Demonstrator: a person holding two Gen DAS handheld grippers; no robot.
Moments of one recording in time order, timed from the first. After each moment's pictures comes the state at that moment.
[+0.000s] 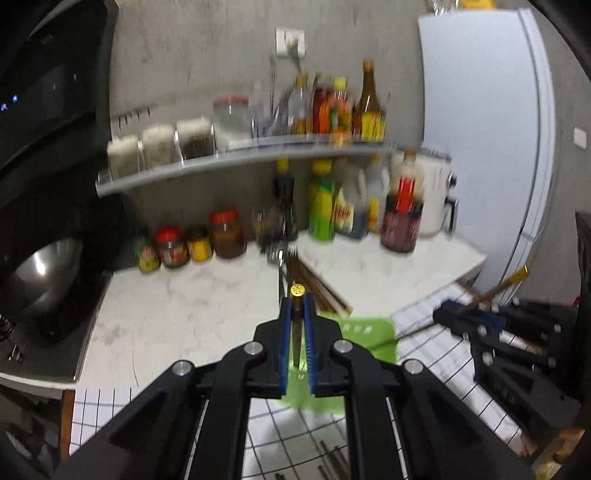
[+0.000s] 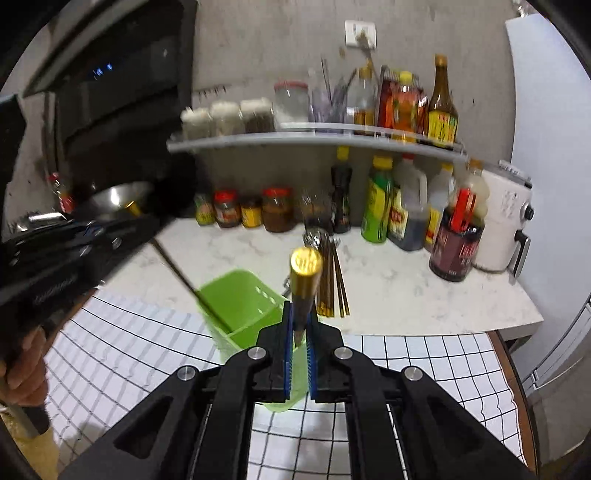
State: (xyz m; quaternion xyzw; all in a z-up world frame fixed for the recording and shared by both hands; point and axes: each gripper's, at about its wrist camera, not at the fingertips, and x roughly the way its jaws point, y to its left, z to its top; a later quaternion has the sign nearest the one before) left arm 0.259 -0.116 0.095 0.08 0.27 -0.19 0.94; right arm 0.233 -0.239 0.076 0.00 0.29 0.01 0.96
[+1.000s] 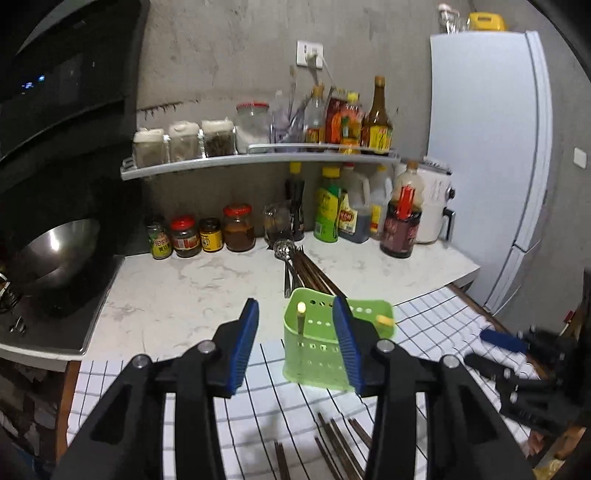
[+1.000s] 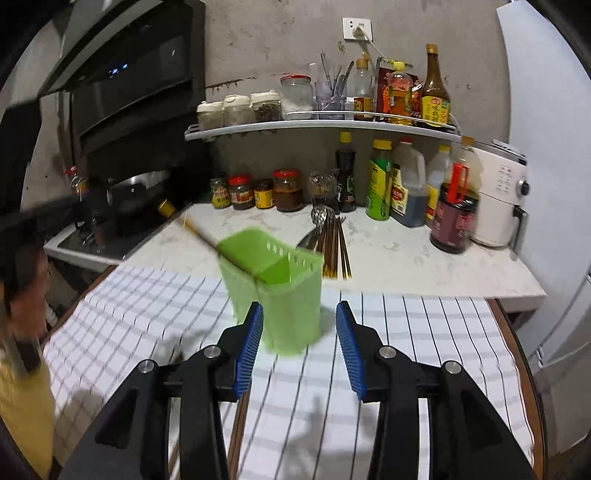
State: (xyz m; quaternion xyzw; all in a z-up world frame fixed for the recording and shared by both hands) left arm 0.204 -0.069 0.109 0.04 0.25 -0.19 0.95; right arm 0.117 -0.252 0.057 0.01 0.29 0.04 0.96
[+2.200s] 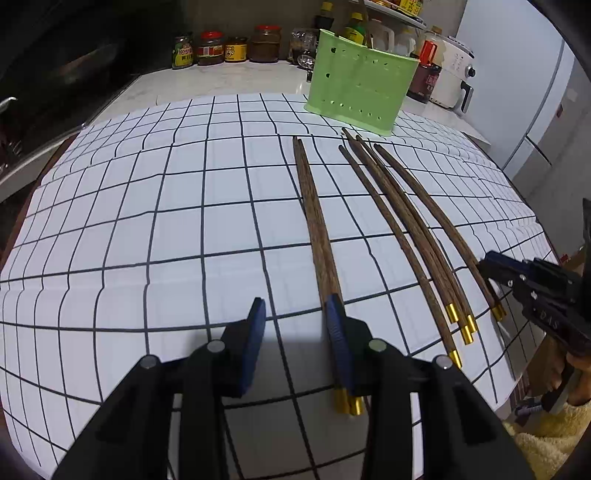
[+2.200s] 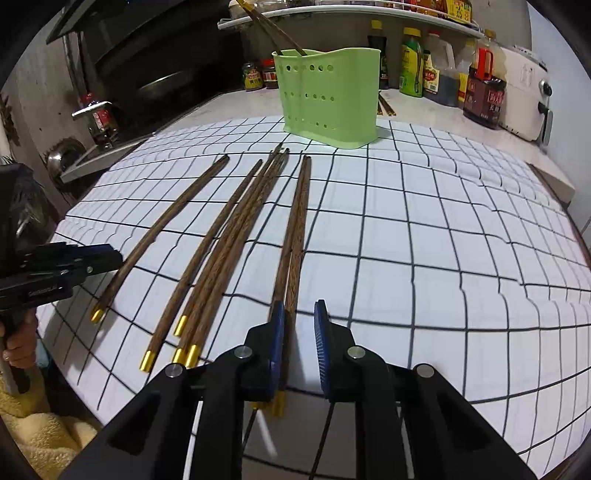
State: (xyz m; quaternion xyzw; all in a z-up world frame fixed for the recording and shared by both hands) left arm 0.079 0.008 -0.092 0.02 0.48 -0.17 0.86; right arm 0.036 -0.198 -0.084 0.02 0.44 0.08 0.89
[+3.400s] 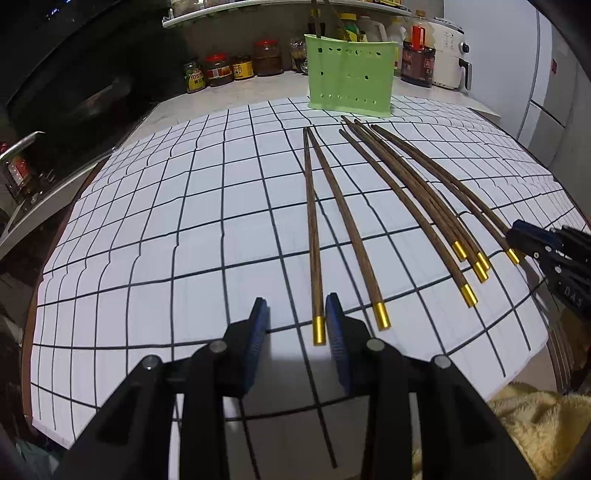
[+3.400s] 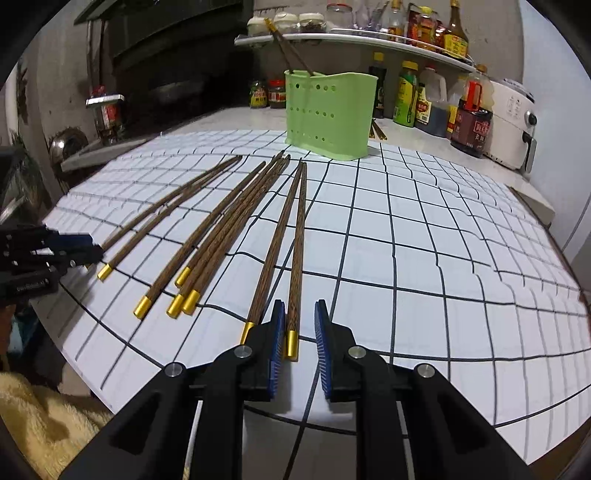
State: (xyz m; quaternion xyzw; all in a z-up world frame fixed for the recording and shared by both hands) left arm 0.022 -0.007 -0.097 0.10 0.45 -0.11 0.88; right arm -0.009 -0.199 -0.095 0.00 0.37 0.07 0.92
